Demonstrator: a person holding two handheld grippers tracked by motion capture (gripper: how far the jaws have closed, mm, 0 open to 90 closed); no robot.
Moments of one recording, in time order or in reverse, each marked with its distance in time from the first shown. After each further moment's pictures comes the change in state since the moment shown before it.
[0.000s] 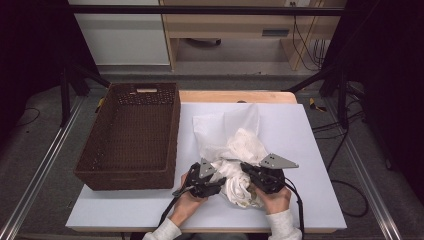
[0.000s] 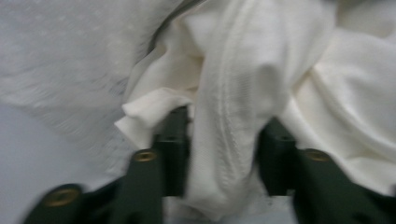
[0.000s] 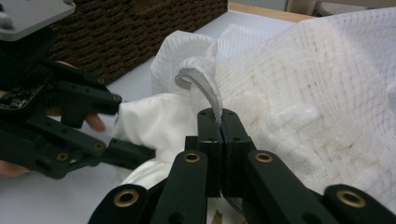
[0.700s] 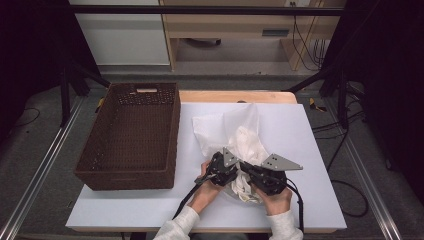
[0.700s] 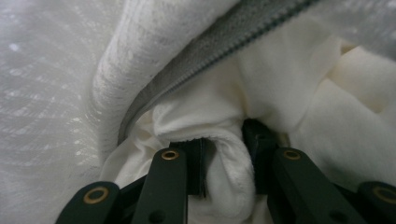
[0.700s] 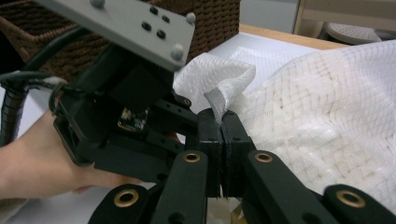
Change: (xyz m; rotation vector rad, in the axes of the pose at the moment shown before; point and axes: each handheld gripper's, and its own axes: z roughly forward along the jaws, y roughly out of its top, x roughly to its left) left arm -0.012 0.039 0.043 0.028 0.025 0.057; right arm 0.005 0.007 -0.009 -0.056 0.035 -0.019
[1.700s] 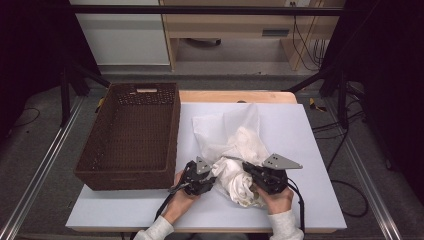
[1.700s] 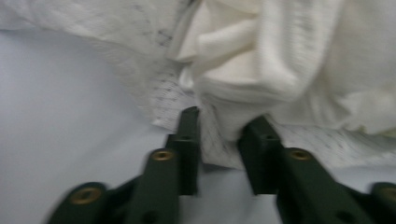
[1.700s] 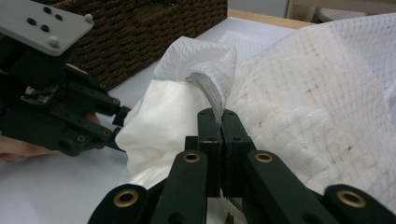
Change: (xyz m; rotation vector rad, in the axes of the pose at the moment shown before) left arm 0.031 -0.050 -0.045 0.119 0.003 -0.061; right arm -0.007 -0.006 0.002 0.033 -0.029 0.020
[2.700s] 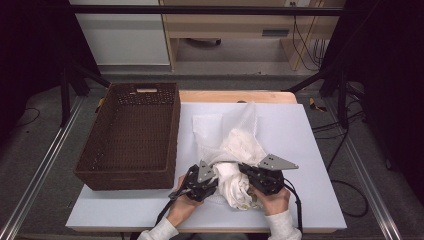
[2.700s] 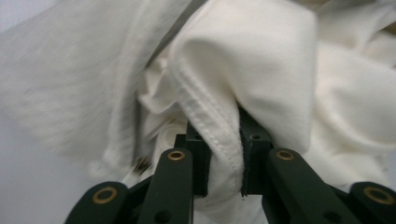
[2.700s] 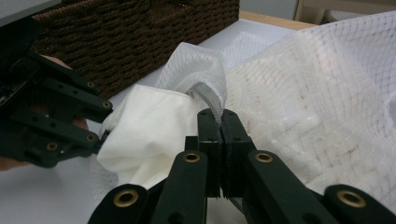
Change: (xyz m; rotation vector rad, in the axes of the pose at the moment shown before) left arm -0.029 0.011 -0.021 -0.131 -0.044 0.075; right arm 0.009 0.003 0.004 0.000 0.028 -0.020
